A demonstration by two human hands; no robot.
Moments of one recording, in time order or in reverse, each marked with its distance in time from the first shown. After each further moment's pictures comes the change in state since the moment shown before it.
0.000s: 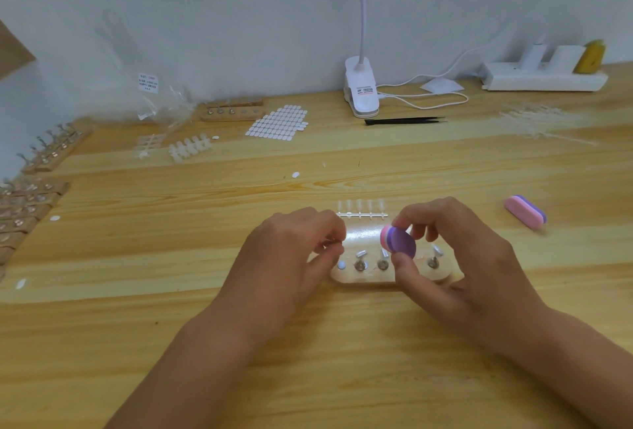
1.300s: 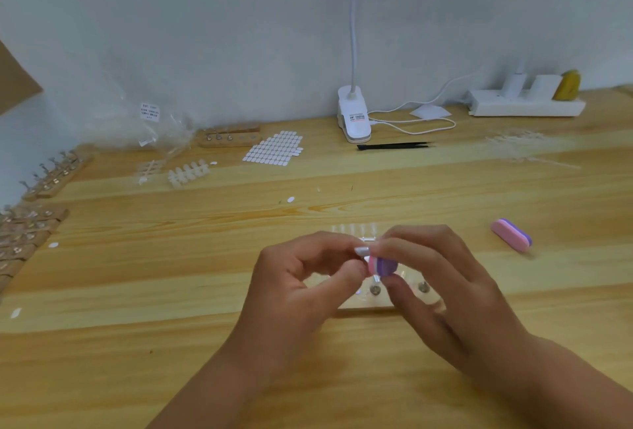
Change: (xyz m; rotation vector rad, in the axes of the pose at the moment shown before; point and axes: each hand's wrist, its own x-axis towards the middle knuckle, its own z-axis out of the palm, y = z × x) left_hand -0.001 0.027 0.005 -0.828 0.120 -0.157; right_hand 0.000 0.001 -0.004 0.017 -0.009 -0.180
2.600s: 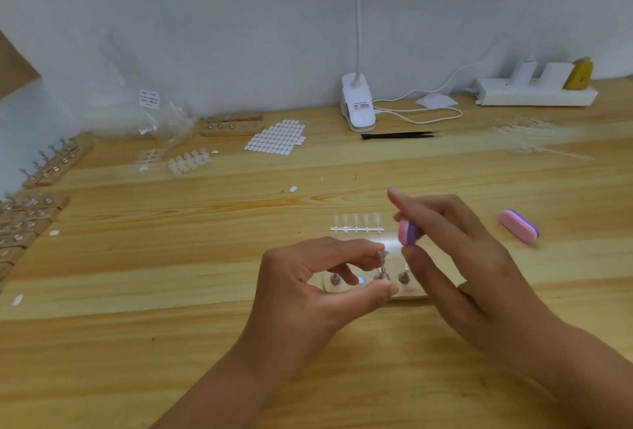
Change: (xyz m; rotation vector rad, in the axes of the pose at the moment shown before) left_hand -0.007 -0.005 0.003 0.177 0.043 0.077; right_hand 0.006 0.001 -0.011 0.089 -0.121 0.210
